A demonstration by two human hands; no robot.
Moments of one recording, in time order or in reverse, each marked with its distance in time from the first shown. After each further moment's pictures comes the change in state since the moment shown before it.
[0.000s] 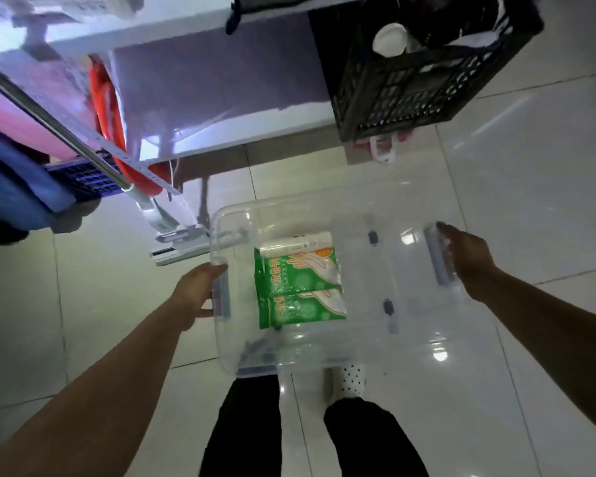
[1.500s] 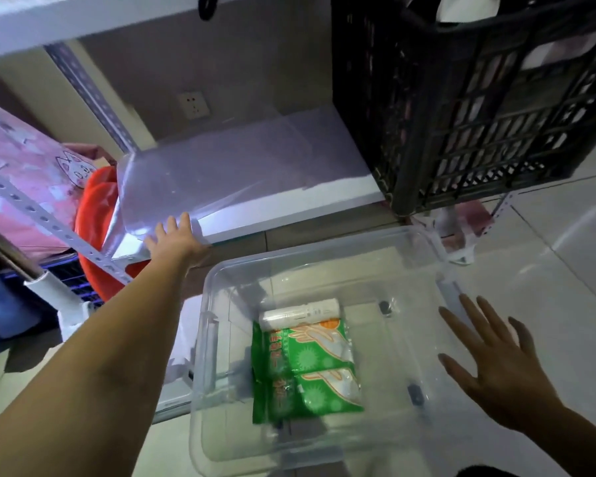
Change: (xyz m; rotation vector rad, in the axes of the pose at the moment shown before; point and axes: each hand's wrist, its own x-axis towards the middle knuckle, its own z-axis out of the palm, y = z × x) left_hand 0.349 0.197 0.000 1.006 0.780 0.556; right_hand 0.287 0.101 0.199 -0.955 0.213 -1.022
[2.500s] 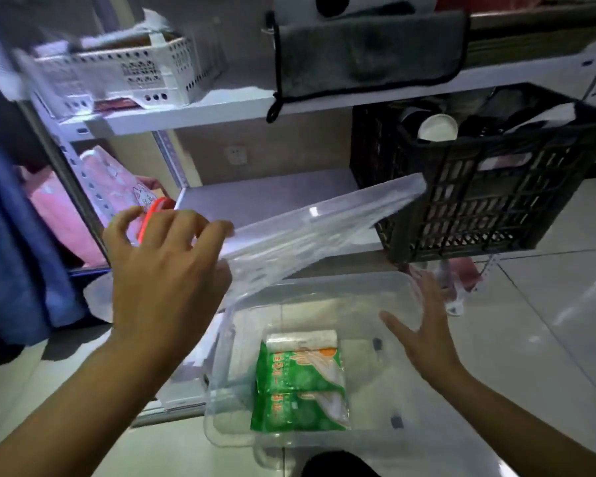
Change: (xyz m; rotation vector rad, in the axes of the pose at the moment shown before) left_hand -0.300 0.005 -0.173 0.124 0.978 0.480; right_hand 0.031 -0.091 -0.093 0.961 0.376 -0.082
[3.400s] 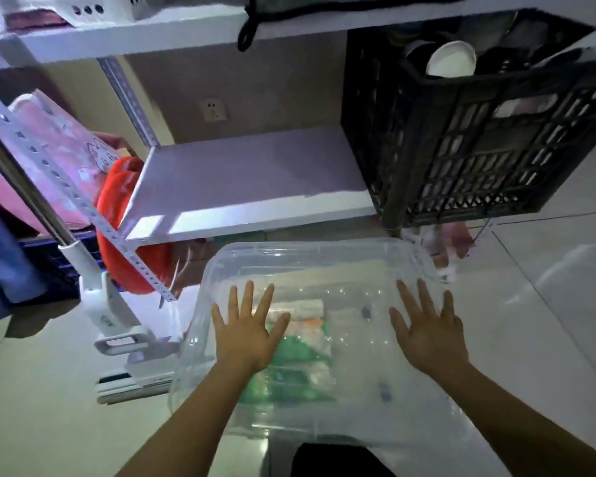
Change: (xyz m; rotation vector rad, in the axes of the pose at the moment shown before) left_hand -0.154 0.088 0.244 -0.343 -0.919 -0.291; right_hand -0.011 0.090 0.007 -0.888 -0.324 0.255
